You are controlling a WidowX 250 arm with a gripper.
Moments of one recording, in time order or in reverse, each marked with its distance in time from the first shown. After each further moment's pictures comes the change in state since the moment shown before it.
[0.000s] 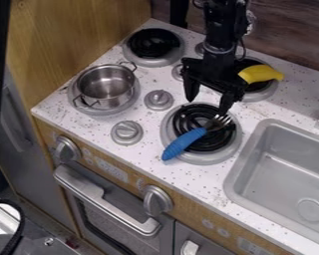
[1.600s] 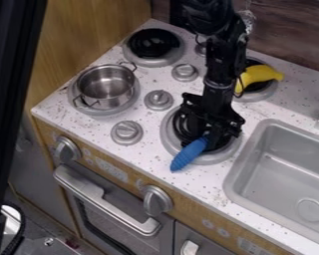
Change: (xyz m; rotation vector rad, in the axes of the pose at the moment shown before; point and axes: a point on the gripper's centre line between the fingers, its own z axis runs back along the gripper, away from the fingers) arm -0.031 -0.003 -0.048 -0.012 0.157 -0.034
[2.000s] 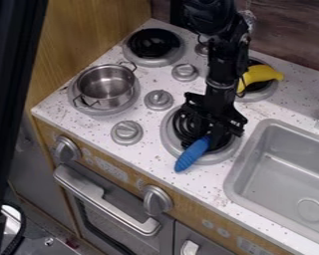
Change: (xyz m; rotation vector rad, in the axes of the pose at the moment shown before) arm 0.006 -0.002 0.005 -0.005 -0.037 0.002
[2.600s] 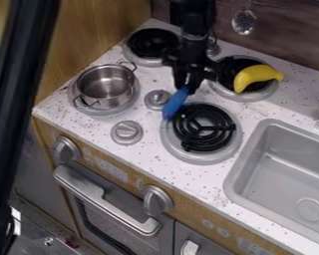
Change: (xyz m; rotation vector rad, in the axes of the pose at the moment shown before) arm 0.070 0.080 0.014 0.011 -0.045 0.156
